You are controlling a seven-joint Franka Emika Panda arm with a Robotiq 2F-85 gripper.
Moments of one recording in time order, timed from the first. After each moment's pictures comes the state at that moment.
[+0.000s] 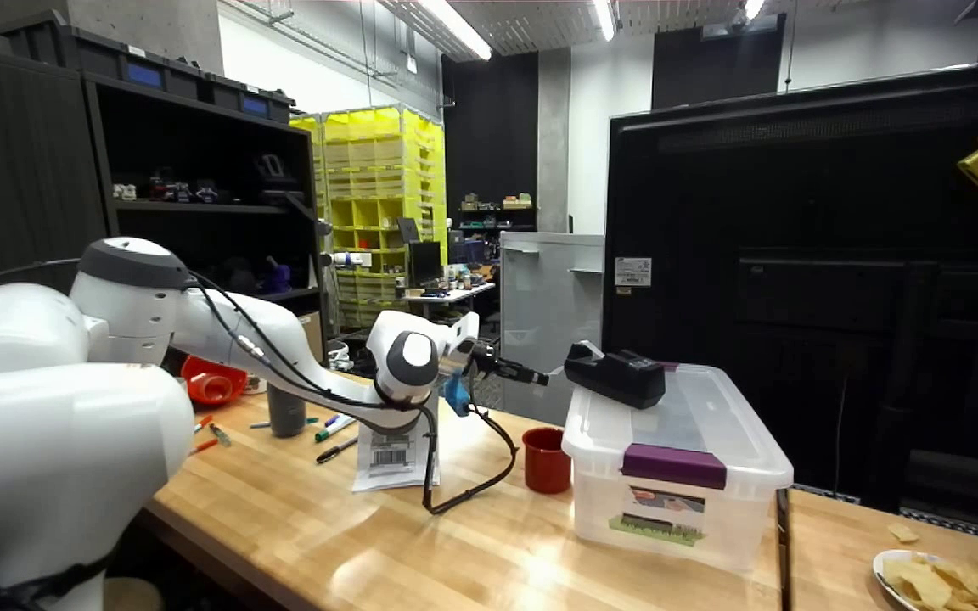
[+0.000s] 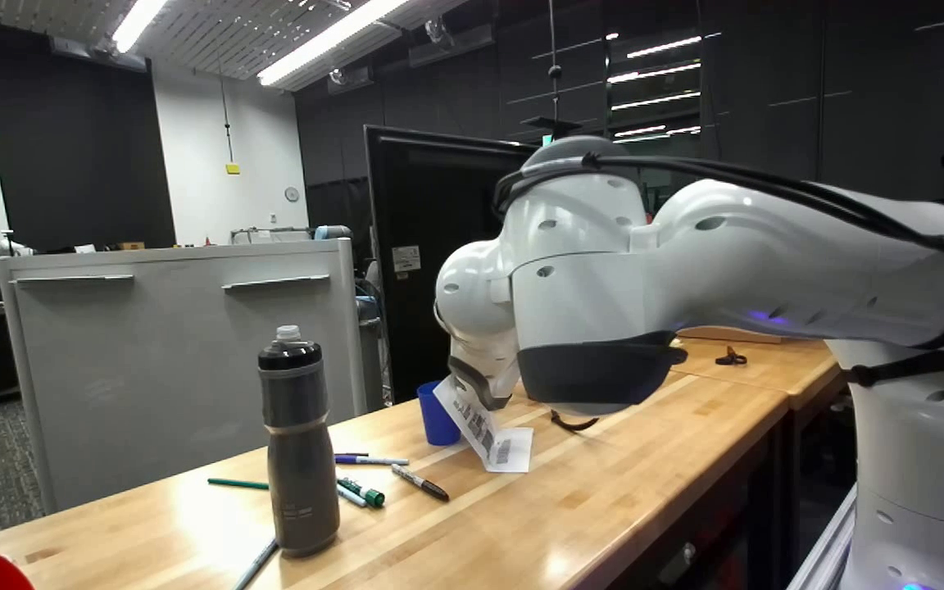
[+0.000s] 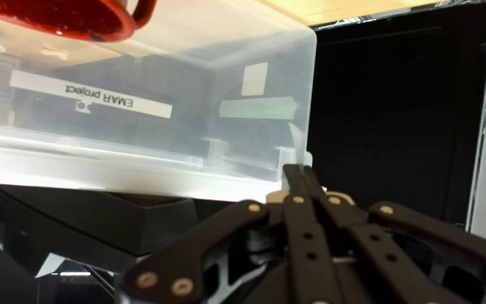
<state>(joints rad) 1.21 1.40 -1.30 -2.04 0.49 3.12 0.89</state>
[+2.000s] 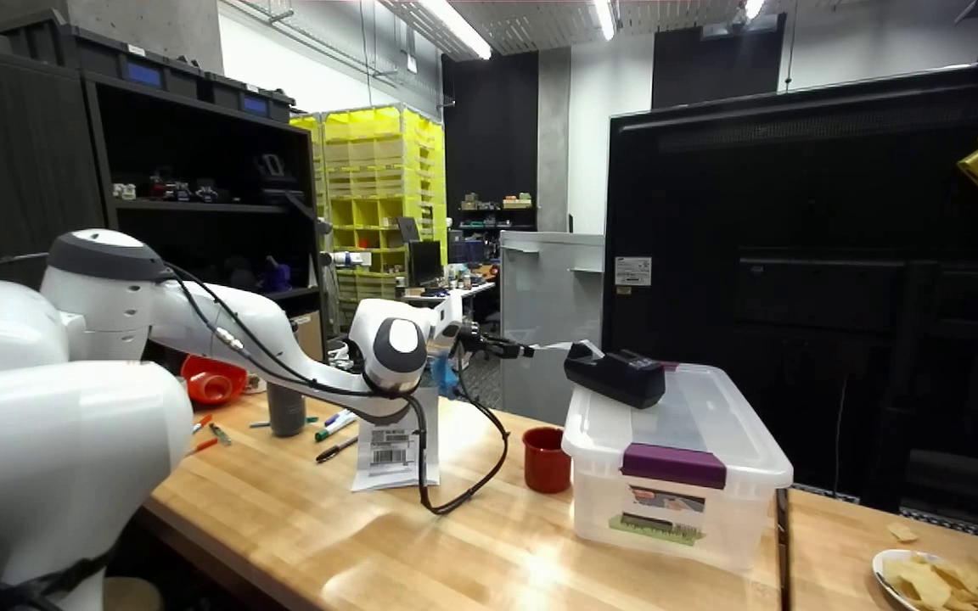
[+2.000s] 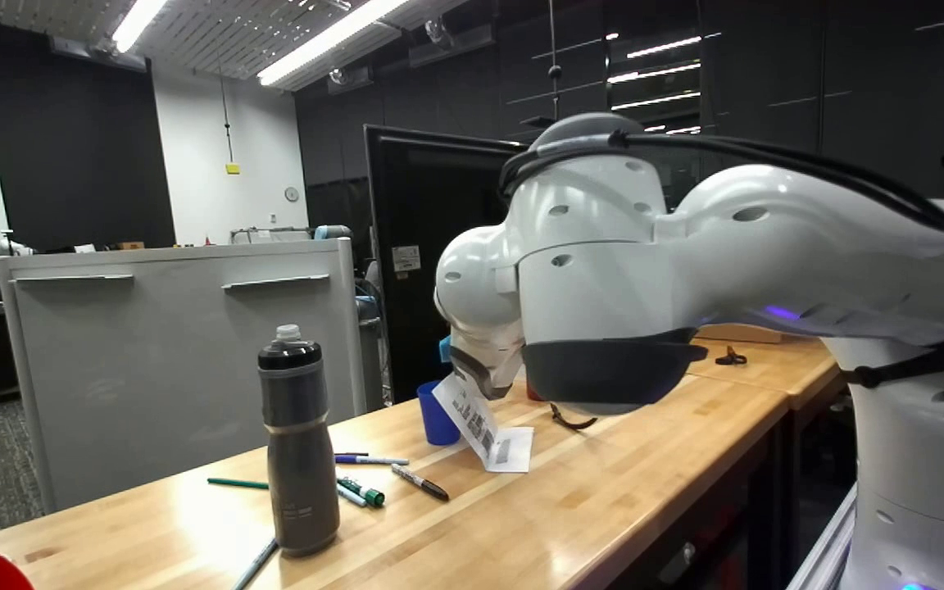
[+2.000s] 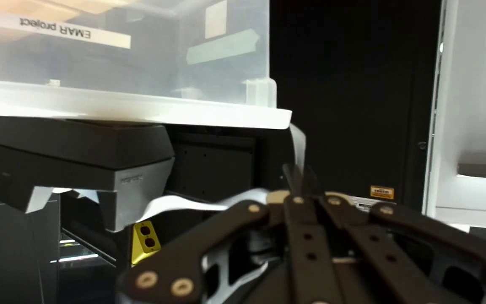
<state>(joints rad) 1.29 1.38 -1.35 -2.11 0.48 3.23 0.98</state>
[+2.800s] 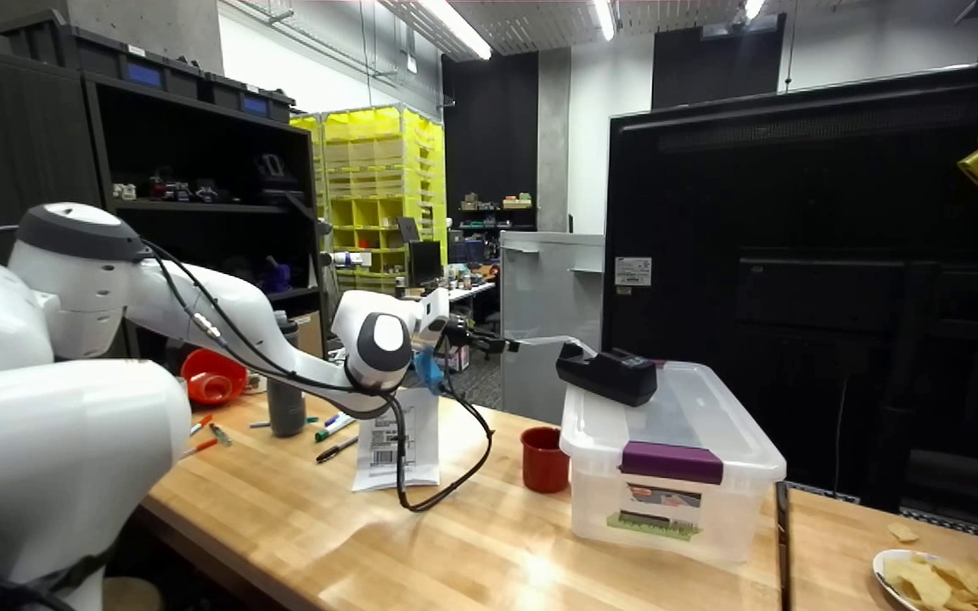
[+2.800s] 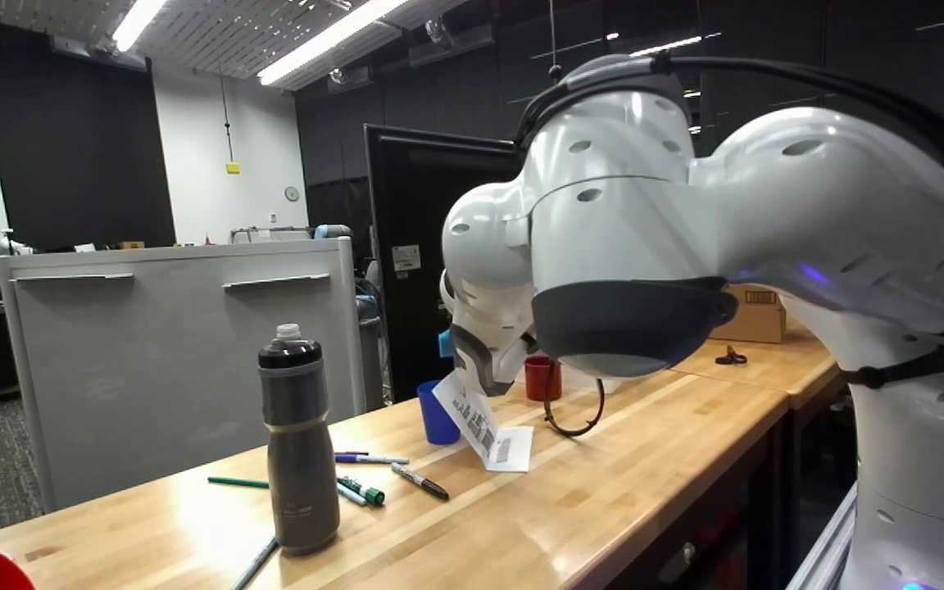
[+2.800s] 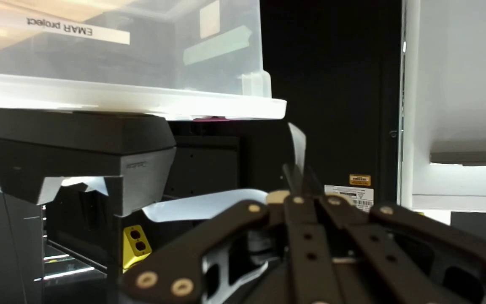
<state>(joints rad) 1.36 1.28 -1.34 -2.20 0.49 3.31 0.93</state>
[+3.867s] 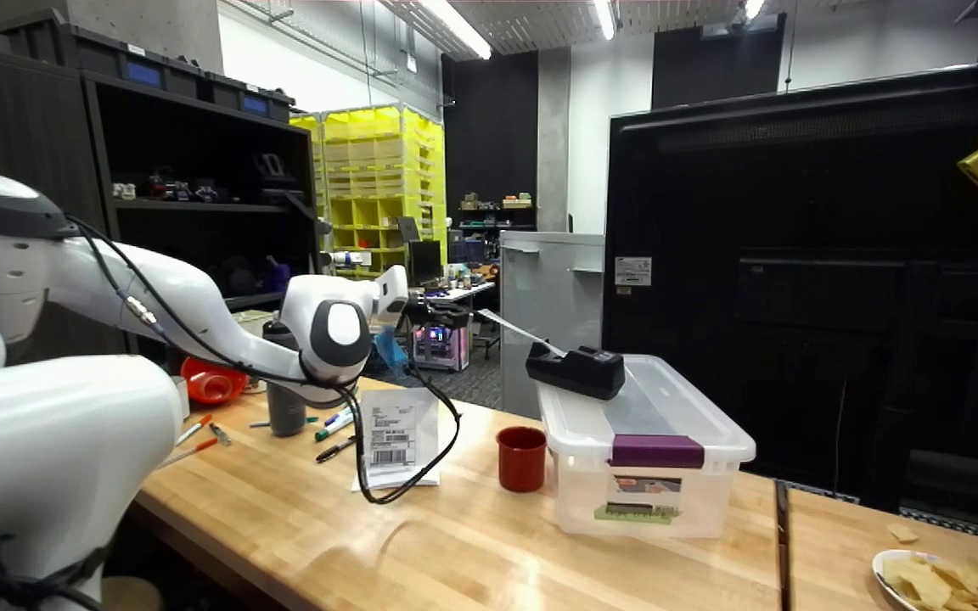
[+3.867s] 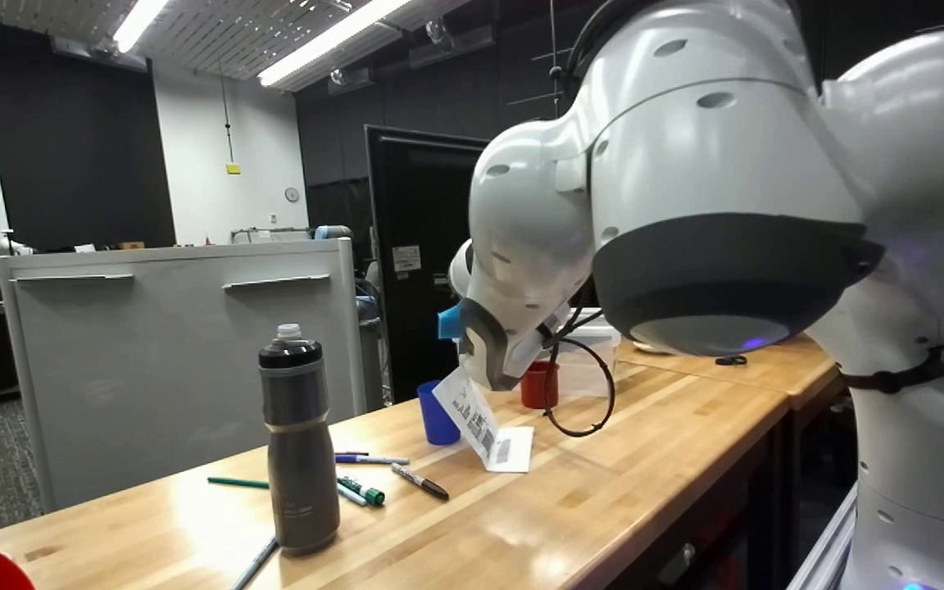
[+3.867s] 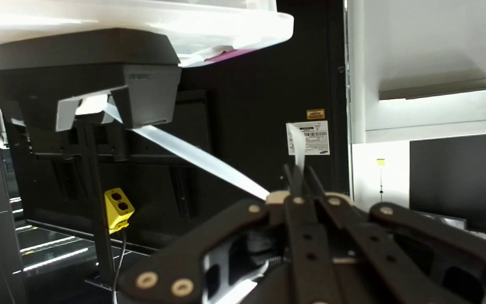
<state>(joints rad) 1.58 1.20 -1.41 -2.40 0.57 3.45 0.89</state>
